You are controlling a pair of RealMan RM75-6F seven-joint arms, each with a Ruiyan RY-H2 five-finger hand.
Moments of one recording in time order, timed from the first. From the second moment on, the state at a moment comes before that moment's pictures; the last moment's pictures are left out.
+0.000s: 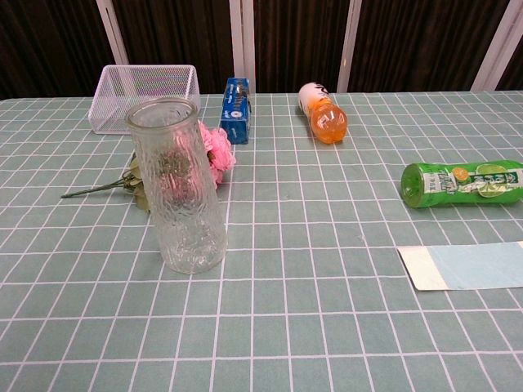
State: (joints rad) left arm 0.00 -1.08 -0.14 -1.72 1.33 1.59 0.08; right arm 0.04 -1.12 0.05 -1.69 -1.52 1.52 -0.18
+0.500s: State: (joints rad) left arm 0.00 -1.08 -0.13 -1.73 1.35 1.59 0.07; right arm 0.03 -1.11 0.05 -1.70 -1.53 1.54 -0.17
